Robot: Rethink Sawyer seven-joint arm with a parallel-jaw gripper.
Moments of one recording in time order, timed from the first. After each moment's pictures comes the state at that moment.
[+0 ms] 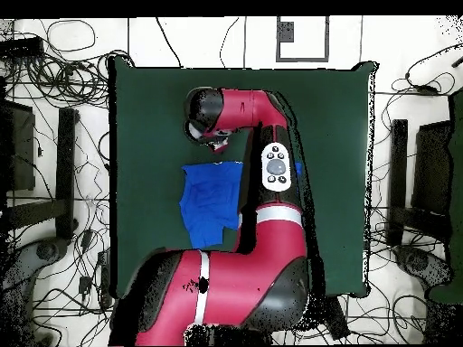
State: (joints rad) arm -0.09 -0.09 0.09 0.76 -0.19 1.16 2.82
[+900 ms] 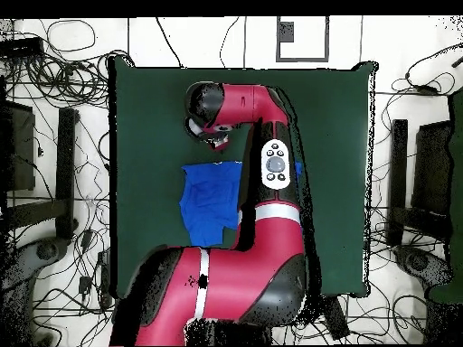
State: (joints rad) arm -0.08 -0.06 0.09 0.69 -0.18 1.22 2.82
